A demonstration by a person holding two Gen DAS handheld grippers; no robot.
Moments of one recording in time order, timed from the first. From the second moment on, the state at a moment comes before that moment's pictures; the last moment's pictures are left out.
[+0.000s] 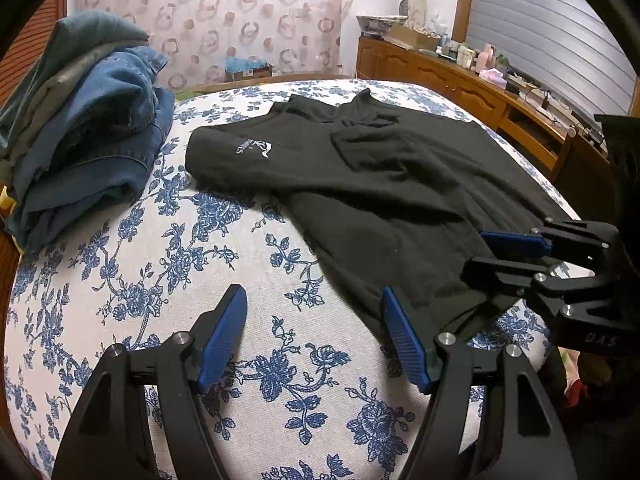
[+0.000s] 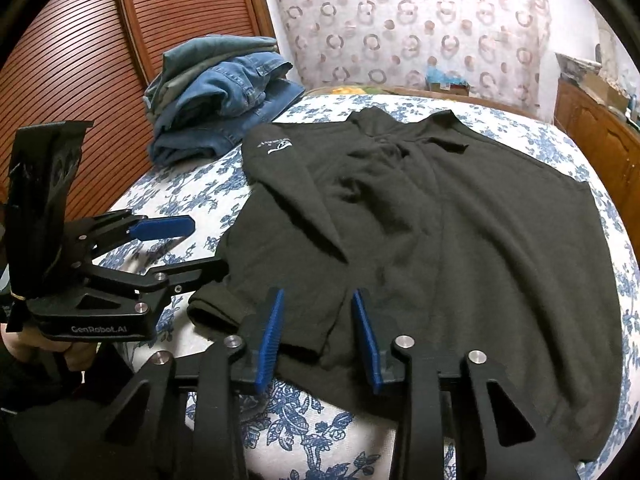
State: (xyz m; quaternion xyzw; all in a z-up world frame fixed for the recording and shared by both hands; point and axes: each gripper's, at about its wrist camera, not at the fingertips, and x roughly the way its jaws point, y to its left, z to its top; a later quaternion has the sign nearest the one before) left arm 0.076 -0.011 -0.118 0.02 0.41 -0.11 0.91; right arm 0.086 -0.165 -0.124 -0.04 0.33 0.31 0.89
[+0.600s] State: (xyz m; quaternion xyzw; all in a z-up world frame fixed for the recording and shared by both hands) left arm 0.074 -0.018 -0.097 0.01 0.39 -0.12 0.91; right arm 0.079 -0.184 -0.107 -0.01 0.27 0.35 0.90
